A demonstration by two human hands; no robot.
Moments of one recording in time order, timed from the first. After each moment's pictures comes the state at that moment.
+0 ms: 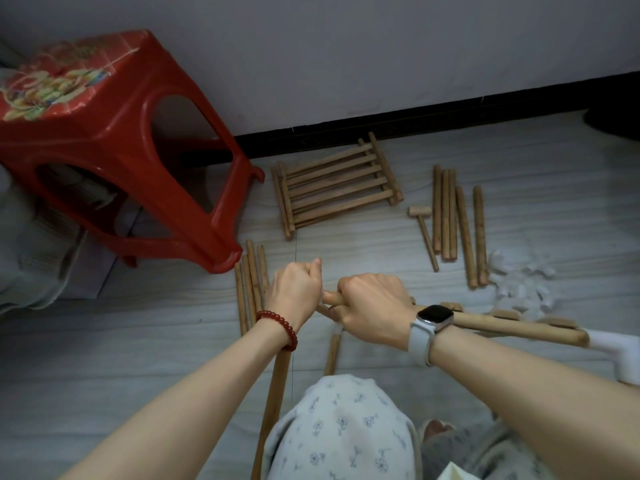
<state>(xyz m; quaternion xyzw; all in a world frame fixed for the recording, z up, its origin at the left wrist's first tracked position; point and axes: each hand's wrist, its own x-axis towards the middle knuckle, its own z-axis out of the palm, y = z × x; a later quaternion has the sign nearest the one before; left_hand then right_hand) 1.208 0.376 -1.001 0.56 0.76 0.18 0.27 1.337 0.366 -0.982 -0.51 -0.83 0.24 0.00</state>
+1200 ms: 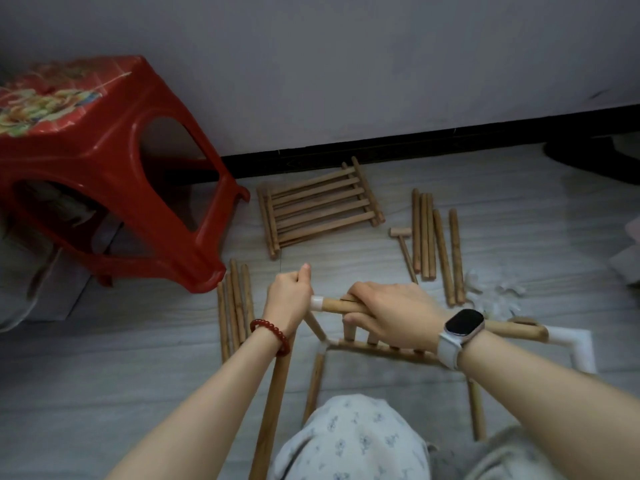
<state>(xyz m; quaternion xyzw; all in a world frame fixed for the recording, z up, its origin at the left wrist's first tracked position) 1.212 0.392 -1.004 0.53 0.74 0.24 0.35 1.382 0.375 -0.979 -0.48 -0.85 0.20 -0.04</state>
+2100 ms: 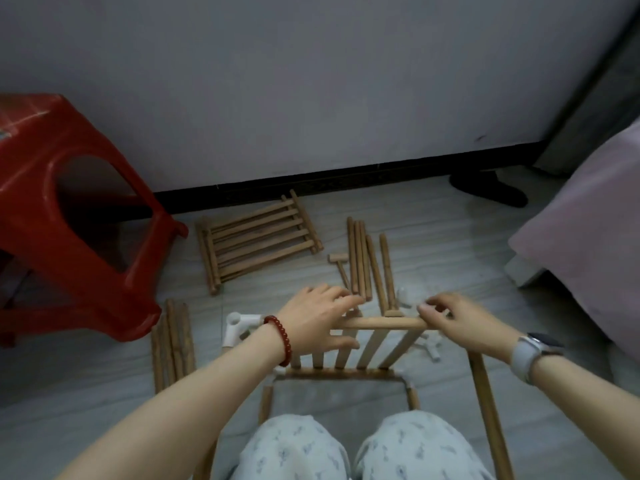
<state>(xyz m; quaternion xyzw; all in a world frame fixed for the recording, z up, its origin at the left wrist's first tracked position) 1.292 0.404 -0.992 0.94 0.33 -0.02 0.11 1.549 0.347 -0.984 -0.71 -0.64 0.28 0.04</state>
